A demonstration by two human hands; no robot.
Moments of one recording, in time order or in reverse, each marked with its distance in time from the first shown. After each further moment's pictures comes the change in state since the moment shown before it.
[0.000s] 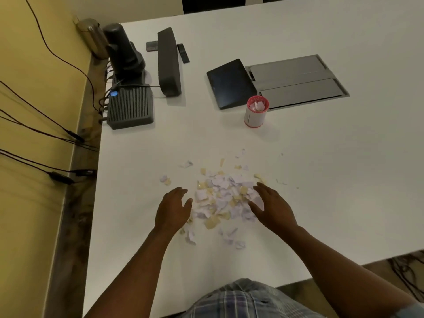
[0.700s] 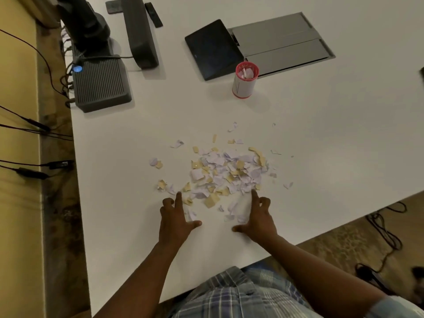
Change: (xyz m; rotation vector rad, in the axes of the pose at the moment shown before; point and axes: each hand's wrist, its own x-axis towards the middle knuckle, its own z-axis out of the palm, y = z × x) left_hand -0.046 -0.054 0.043 0.122 -0.245 -0.077; right_hand -0.075 -0.043 0.077 0.214 -0.228 0.486
